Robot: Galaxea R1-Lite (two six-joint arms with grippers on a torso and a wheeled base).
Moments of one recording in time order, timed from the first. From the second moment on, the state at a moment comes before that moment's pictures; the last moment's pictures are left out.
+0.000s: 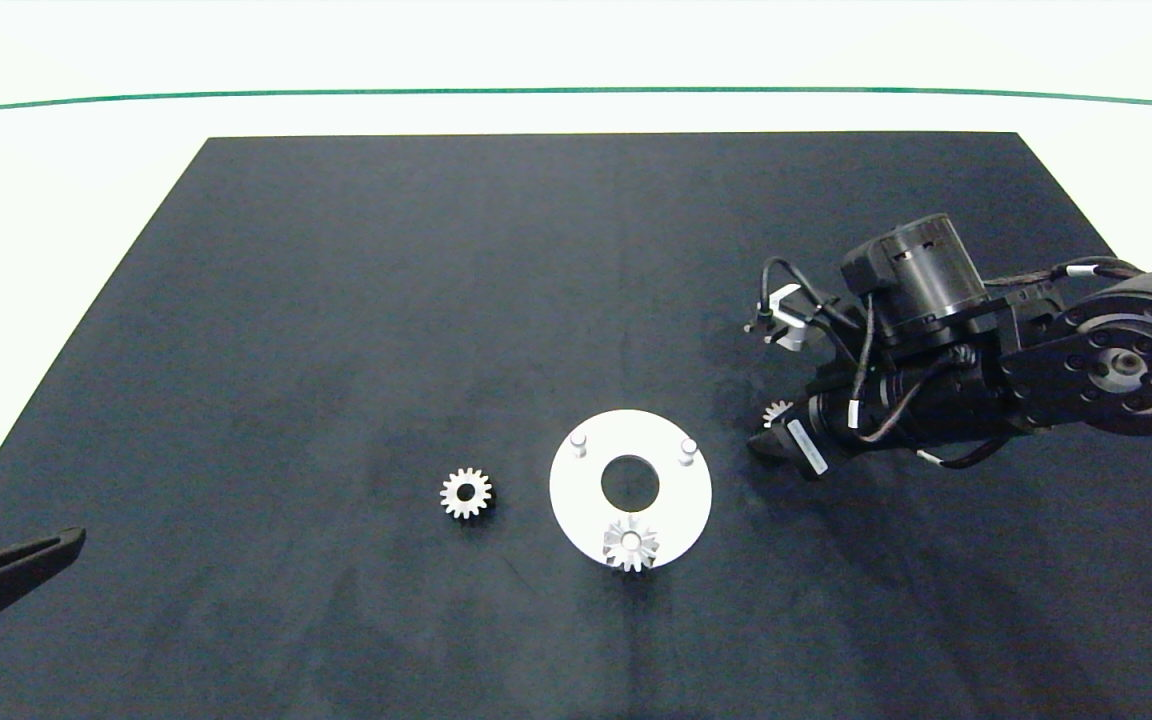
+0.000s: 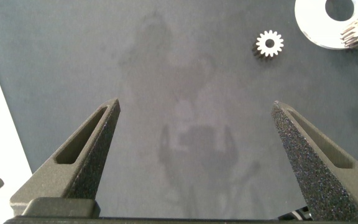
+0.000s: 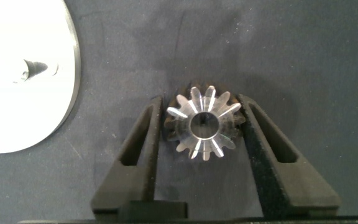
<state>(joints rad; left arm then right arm) -0.26 0.83 -0.96 0.49 0.02 0.25 0.47 1.82 -1.32 0.27 -0.09 -0.22</state>
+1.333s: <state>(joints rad) -0.26 0.83 -0.96 0.49 0.02 0.25 0.47 1.82 -1.32 0.27 -0.09 -0.22</state>
